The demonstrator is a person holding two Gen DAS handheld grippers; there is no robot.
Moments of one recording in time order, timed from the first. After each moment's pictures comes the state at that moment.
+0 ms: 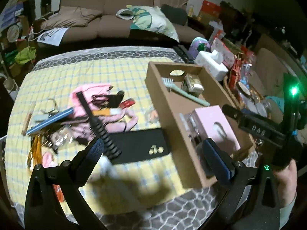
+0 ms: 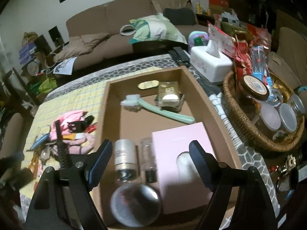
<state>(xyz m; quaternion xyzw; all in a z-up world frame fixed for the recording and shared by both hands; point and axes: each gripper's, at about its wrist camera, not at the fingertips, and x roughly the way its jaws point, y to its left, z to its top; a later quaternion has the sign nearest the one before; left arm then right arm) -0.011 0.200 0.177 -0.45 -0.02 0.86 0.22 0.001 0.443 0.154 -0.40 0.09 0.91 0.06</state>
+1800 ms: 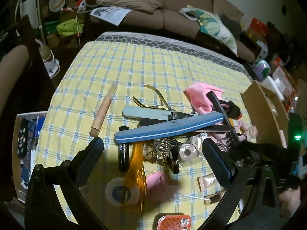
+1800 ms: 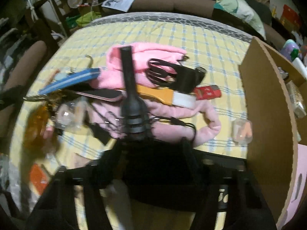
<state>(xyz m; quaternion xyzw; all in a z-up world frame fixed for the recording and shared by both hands) -0.113 -0.027 0.082 -0.48 -0.08 0.87 0.09 -0.105 0.219 0.028 -0.52 -0.02 0.85 -0.12</state>
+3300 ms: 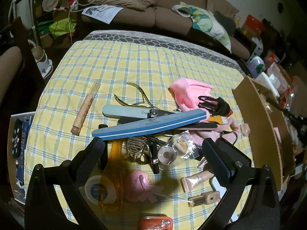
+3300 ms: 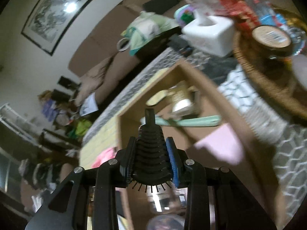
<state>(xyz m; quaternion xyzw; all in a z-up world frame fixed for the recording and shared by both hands) -0.111 0.003 0.085 -0.48 -0.07 0.87 0.11 -0.043 0.541 0.128 -0.36 0.36 0.86 0.00</state>
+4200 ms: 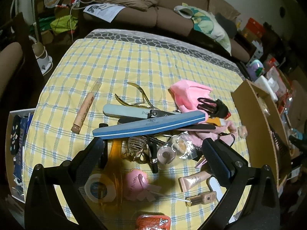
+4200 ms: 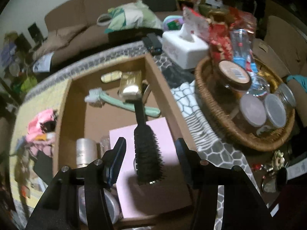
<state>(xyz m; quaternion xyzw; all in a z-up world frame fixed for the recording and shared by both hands) -0.110 -0.001 0.086 -0.48 -0.09 0.86 0.11 -0.023 0.511 0.122 -0.46 0.09 0.87 0.12</state>
